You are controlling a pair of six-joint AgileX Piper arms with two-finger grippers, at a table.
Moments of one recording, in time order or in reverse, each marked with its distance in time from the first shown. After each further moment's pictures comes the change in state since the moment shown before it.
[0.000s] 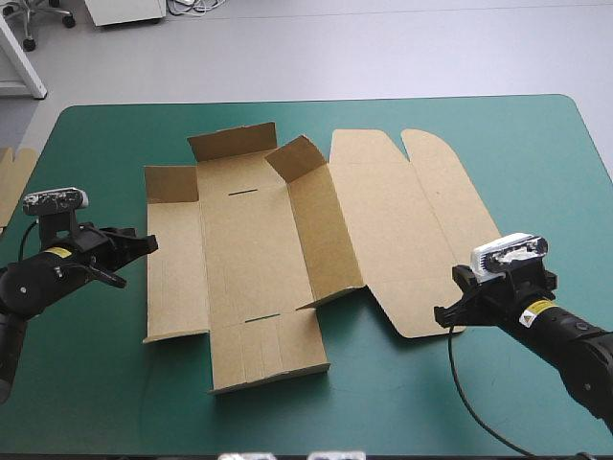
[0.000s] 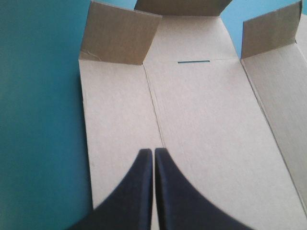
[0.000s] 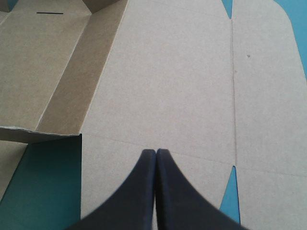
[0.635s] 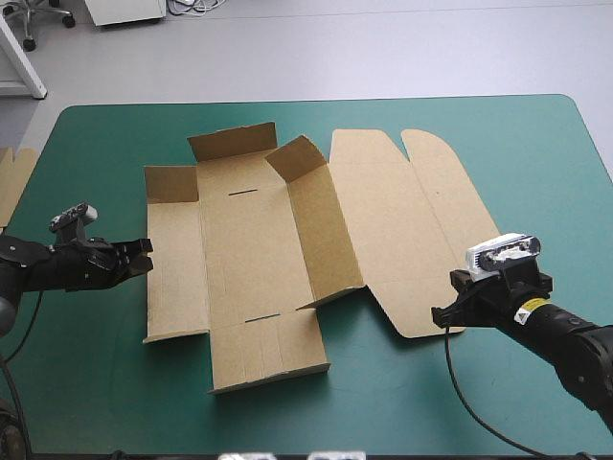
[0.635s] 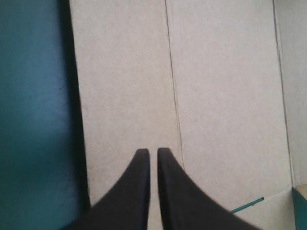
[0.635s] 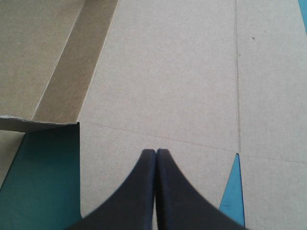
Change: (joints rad) left arm 0.230 0.337 -0.002 -0.292 0.257 0.258; right arm 0.000 0.031 0.000 -0.003 0.024 0.012
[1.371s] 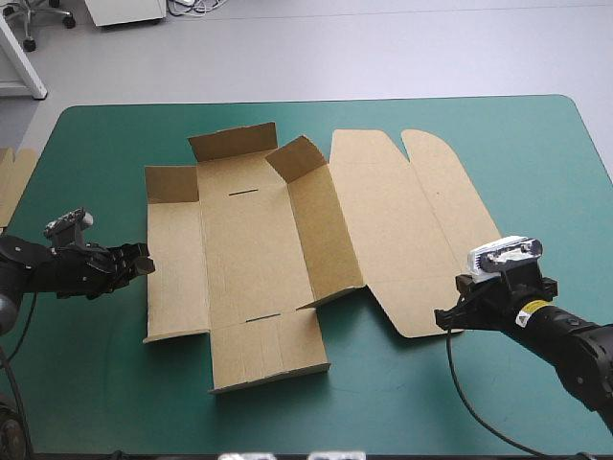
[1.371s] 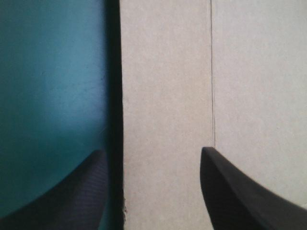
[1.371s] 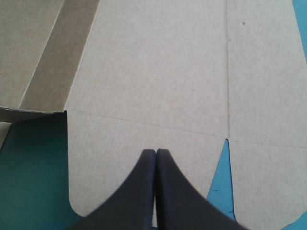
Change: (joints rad) left arm 0.001 0.021 0.004 0.103 -0.041 -0.087; right arm 0.000 0.000 0.000 -0.076 0.038 0.069
